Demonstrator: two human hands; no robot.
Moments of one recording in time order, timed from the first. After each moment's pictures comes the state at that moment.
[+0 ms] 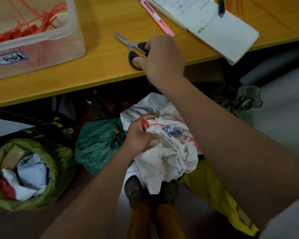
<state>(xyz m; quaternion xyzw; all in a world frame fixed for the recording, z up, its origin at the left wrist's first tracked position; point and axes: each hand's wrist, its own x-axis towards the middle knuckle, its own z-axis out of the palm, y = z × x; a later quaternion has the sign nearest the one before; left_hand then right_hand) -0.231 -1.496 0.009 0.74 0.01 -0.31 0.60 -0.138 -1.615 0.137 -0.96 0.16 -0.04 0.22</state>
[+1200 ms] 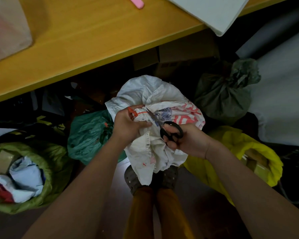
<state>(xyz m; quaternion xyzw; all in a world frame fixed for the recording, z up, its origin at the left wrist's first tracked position) -0.219 -1.520 -0.020 0.77 0.03 -0.31 0.56 -0.317 -1.685 0.016 -0.42 0.31 0.30 0.80</state>
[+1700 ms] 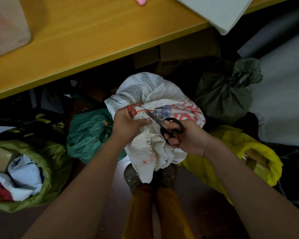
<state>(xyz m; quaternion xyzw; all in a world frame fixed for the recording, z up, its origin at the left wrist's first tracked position) -0.215 -1.519 -0.023 0.78 0.03 -0.29 0.55 -0.311 -1.686 0.010 -0.39 0.32 0.31 0.81</state>
